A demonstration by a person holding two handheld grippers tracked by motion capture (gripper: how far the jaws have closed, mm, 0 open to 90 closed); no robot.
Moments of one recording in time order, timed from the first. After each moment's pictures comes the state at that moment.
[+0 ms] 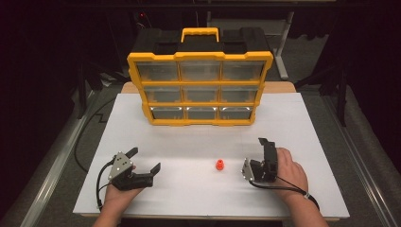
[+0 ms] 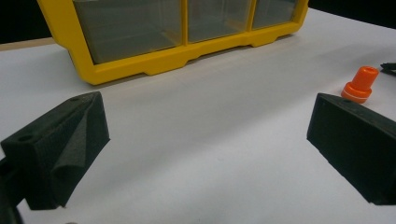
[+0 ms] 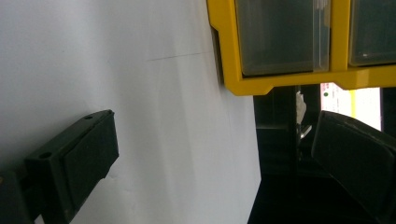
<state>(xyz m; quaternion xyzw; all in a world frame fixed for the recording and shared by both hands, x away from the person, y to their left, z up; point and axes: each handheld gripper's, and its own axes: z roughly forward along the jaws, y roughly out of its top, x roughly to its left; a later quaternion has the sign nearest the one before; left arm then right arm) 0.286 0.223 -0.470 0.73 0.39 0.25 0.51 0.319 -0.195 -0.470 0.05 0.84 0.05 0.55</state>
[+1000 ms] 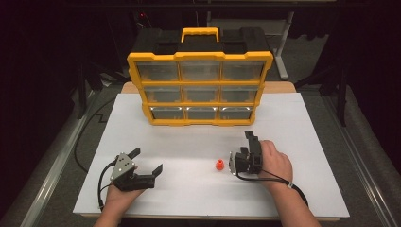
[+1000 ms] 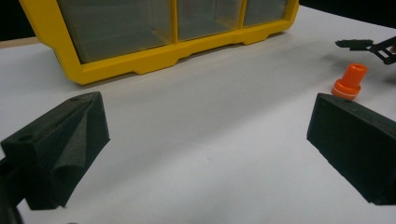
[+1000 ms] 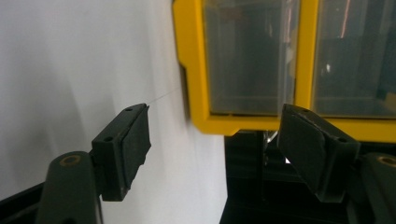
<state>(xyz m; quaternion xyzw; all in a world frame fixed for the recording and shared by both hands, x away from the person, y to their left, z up) 0.285 0.219 -0.470 0.73 0.38 0.24 0.52 0.339 -0.155 -0.468 0.03 0.81 0.02 0.58</state>
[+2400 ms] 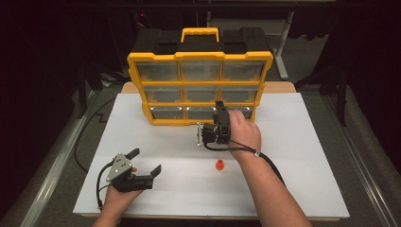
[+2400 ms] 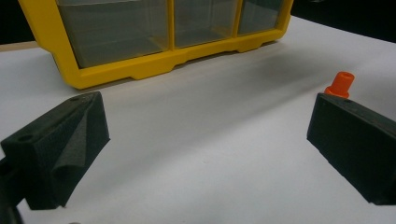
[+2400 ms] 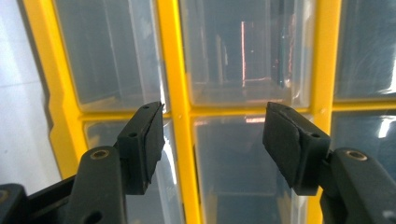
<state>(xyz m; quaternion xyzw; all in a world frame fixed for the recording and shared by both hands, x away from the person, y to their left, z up) 0.282 0.224 -0.470 0.72 0.38 0.23 0.53 0.394 -0.064 -0.406 0.01 0.76 0.05 0.65</state>
